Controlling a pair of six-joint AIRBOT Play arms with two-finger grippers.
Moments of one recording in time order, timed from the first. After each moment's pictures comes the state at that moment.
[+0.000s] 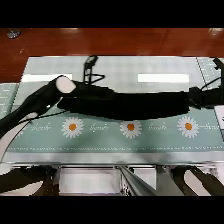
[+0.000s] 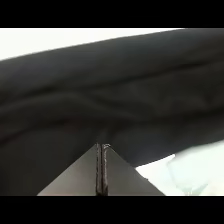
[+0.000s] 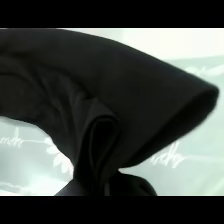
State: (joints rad) left arm -0.56 -1.41 1.15 0.87 -0.73 -1.39; right arm -0.29 -0.90 0.95 -1.00 1.39 1.44
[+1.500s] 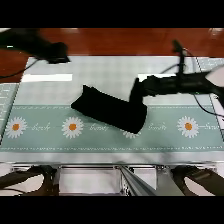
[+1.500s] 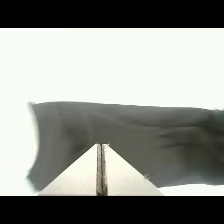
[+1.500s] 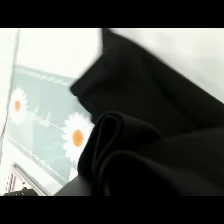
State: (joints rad) left arm -0.09 -1.34 1.63 1.14 -1.34 -1.47; right arm 0.27 -1.12 1.11 -0.73 1.03 1.47
